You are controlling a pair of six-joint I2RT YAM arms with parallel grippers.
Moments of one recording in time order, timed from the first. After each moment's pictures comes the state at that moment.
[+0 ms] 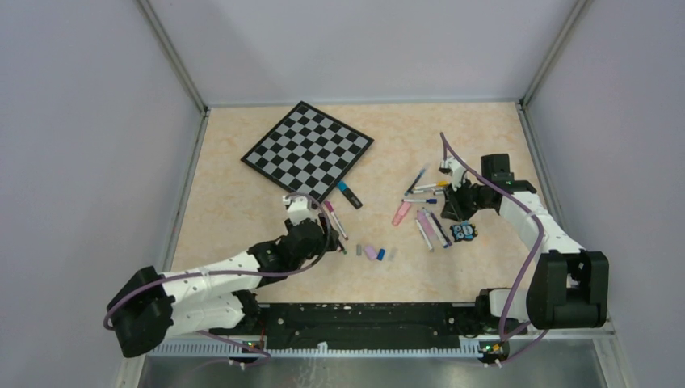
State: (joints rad) left arm -0.95 1.00 0.41 -0.01 -0.48 -0.85; right arm 0.03 1.28 0.83 -0.63 -0.57 -0.54
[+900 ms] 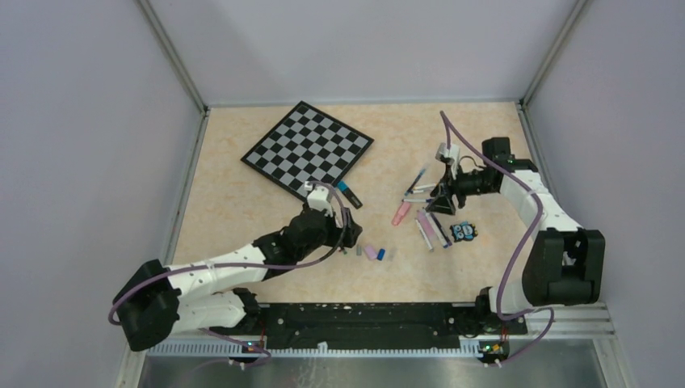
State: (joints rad) left arm -0.92 1.15 0.55 0.11 -0.25 -0.62; right arm 0.01 1.42 1.02 -0.74 -0.92 -0.72
